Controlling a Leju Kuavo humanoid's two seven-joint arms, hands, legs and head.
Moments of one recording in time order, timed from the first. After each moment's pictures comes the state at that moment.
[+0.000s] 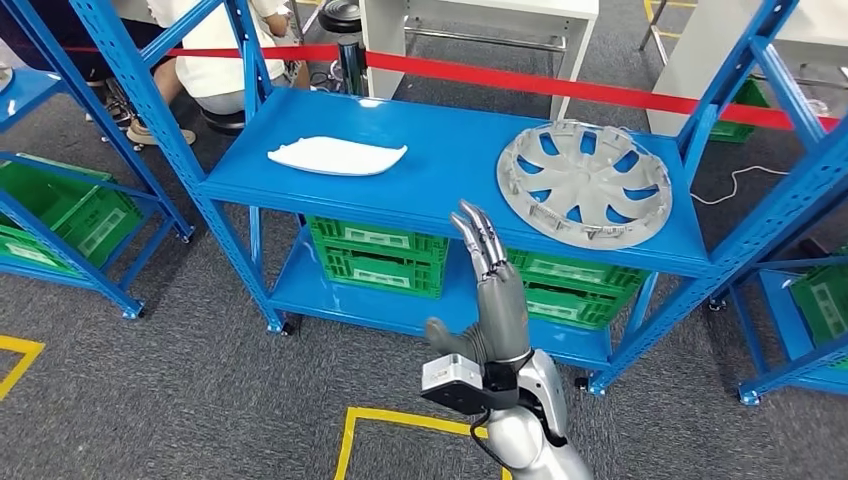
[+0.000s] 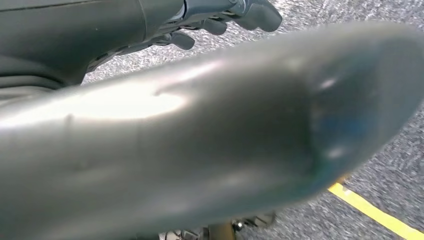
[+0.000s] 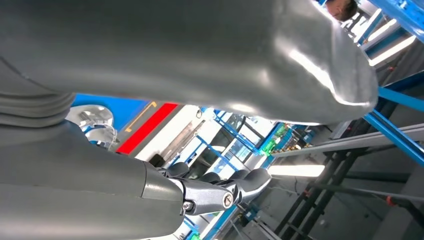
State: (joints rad) left arm -0.06 -0.16 0.49 -0.19 -0.35 0.44 -0.24; right arm -0.02 0.14 0.32 -1.47 0.87 -0.50 -0.59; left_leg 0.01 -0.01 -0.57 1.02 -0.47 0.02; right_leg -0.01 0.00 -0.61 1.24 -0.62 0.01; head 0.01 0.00
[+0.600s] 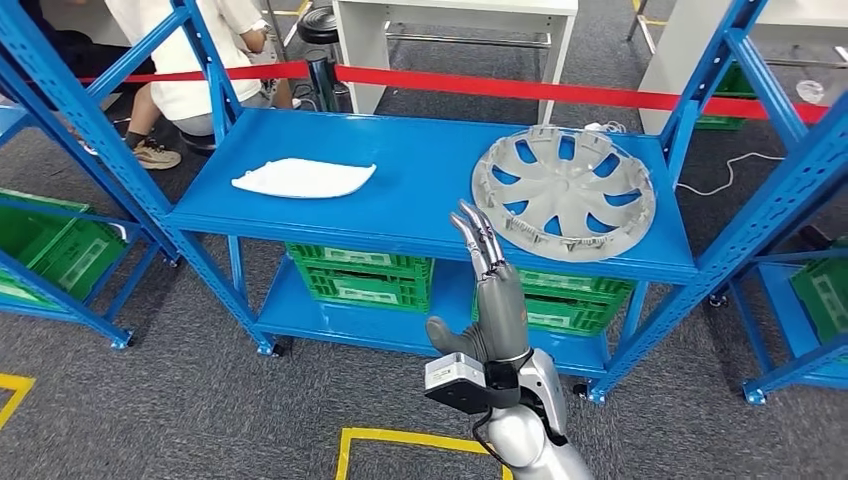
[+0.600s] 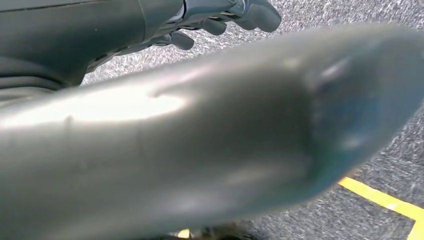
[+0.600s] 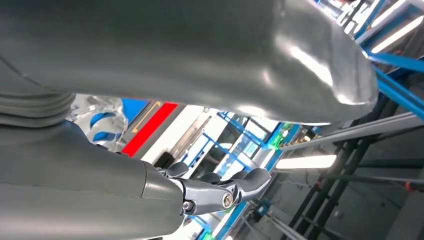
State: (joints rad) left arm -0.06 -0.16 0.49 -0.19 -0.37 0.42 -0.26; right arm -0.02 0.14 0.32 -1.47 0.85 -0.48 -0.60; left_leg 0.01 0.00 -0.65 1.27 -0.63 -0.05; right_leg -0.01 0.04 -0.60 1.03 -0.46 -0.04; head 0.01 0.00
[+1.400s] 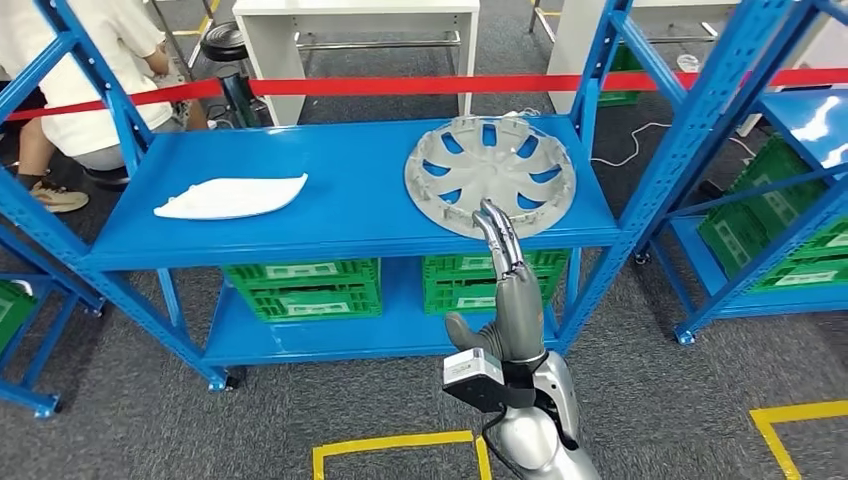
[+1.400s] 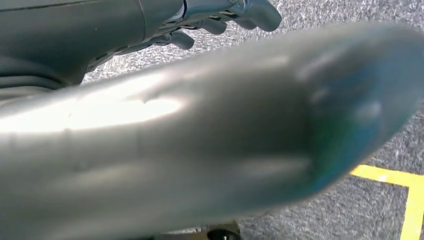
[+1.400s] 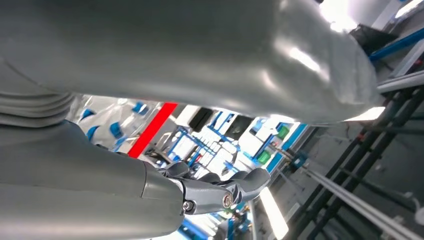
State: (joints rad) left arm -0.06 -0.16 0.49 -0.19 -0.38 0.43 -0.23; right arm 0.00 0.14 0.29 -1.50 0.83 -0.48 -0.59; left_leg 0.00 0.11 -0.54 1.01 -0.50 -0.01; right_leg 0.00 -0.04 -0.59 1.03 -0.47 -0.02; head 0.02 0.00
